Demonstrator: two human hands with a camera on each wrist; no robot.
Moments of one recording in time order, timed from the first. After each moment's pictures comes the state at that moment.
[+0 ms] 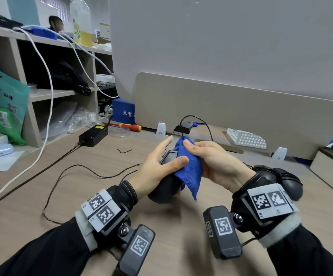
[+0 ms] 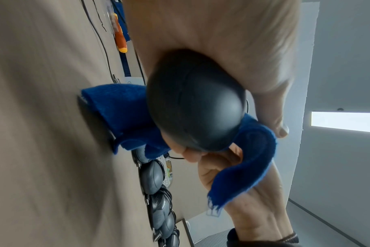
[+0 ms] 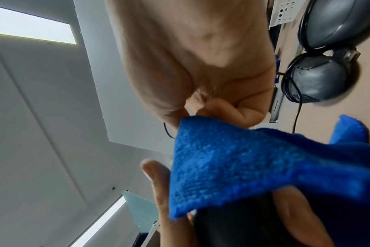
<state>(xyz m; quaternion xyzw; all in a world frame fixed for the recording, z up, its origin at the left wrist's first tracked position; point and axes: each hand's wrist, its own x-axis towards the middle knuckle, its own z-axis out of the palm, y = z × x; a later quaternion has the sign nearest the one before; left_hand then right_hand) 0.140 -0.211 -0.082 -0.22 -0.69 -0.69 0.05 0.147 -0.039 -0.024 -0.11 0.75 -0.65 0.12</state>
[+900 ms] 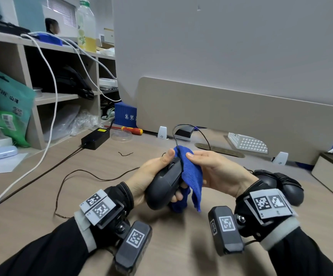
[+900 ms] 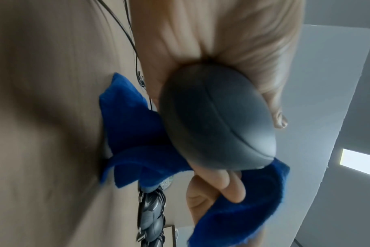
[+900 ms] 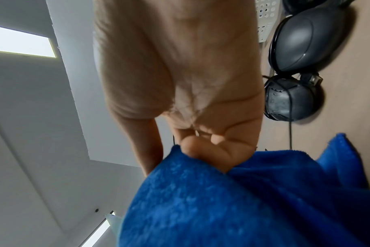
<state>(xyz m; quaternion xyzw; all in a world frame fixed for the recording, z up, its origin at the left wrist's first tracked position) 0.156 -0.213 -0.070 -0.17 -0.56 -0.78 -0.20 0.146 -0.023 -0.031 -0.20 0.71 -0.64 0.22</state>
